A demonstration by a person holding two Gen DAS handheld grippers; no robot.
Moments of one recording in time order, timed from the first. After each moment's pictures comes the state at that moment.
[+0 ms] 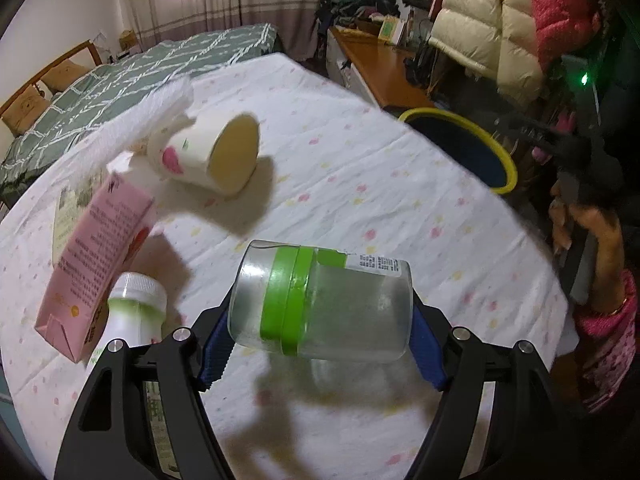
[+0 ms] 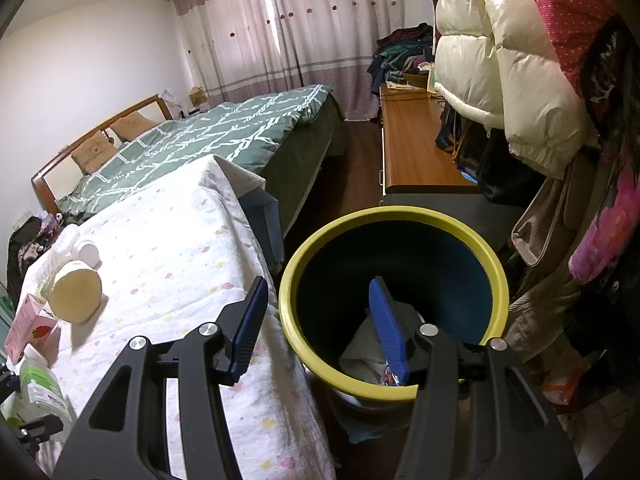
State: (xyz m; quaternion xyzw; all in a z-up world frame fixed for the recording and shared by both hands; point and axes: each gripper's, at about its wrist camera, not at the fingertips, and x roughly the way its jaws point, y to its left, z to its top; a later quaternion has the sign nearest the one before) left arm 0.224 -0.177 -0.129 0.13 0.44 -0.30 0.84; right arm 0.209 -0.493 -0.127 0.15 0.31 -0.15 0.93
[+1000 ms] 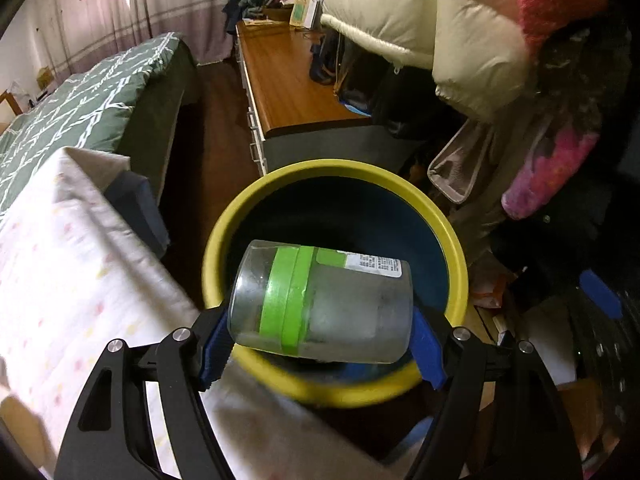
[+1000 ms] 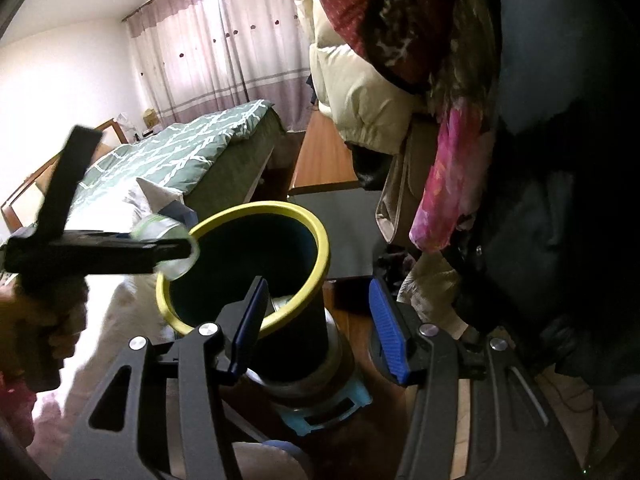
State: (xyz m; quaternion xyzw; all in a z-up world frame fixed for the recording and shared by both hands) left arm 0.296 -0.499 -0.154 0.18 0.45 -0.40 0.78; right arm 0.084 -0.594 -0.133 0.17 0.30 -0.24 0.91
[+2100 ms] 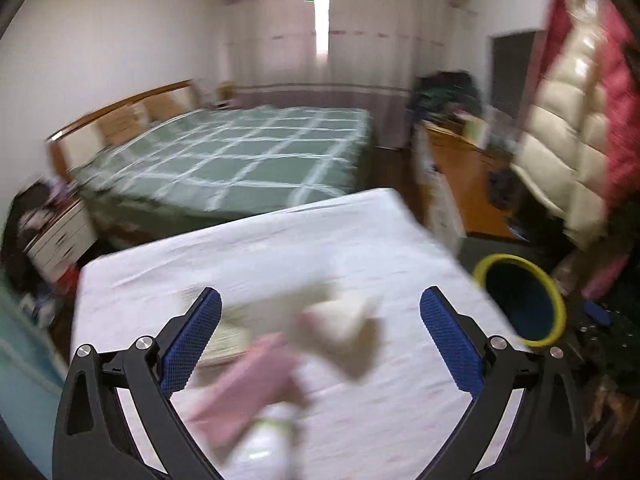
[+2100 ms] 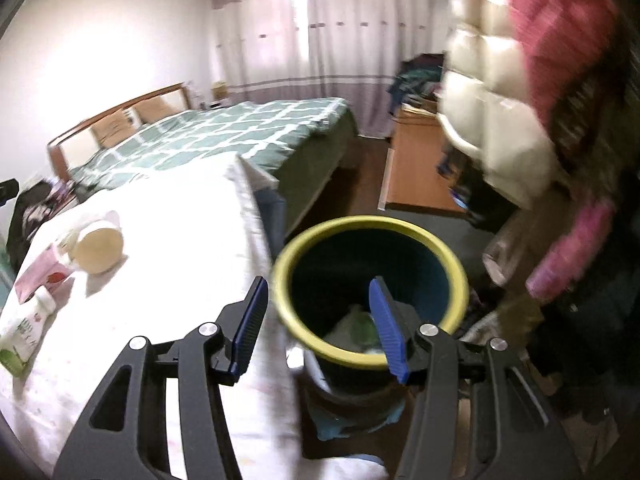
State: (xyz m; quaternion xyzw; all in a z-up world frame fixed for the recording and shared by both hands) left arm 0.274 -0.111 -0.013 0.05 0.31 -0.13 0.94; right arm 0.163 -0.475 -0.103 0.07 0.31 -0.12 0.94
